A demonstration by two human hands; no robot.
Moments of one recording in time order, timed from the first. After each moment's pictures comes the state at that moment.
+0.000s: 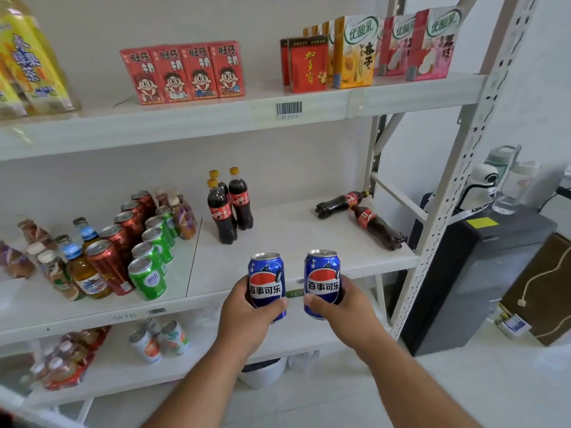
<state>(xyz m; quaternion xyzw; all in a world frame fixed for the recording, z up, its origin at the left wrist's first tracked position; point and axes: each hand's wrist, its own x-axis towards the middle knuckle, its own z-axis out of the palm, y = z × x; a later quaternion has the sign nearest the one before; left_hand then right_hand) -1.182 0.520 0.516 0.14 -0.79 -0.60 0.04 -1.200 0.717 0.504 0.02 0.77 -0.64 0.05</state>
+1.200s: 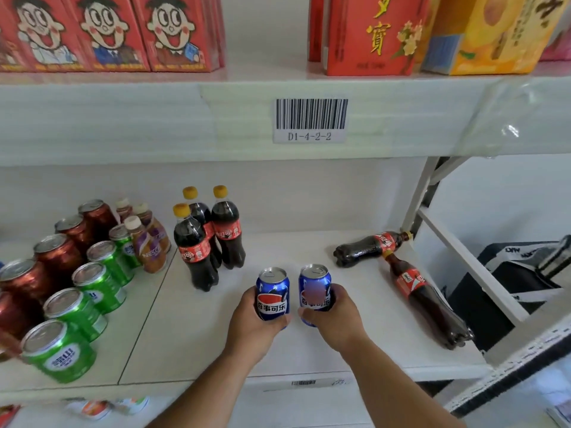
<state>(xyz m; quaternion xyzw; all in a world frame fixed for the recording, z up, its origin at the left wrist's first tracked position) -1.463 0.514 0.392 0.17 -0.79 -0.58 0.06 -1.501 0.697 0.411 0.04 0.83 -0.55 0.09</state>
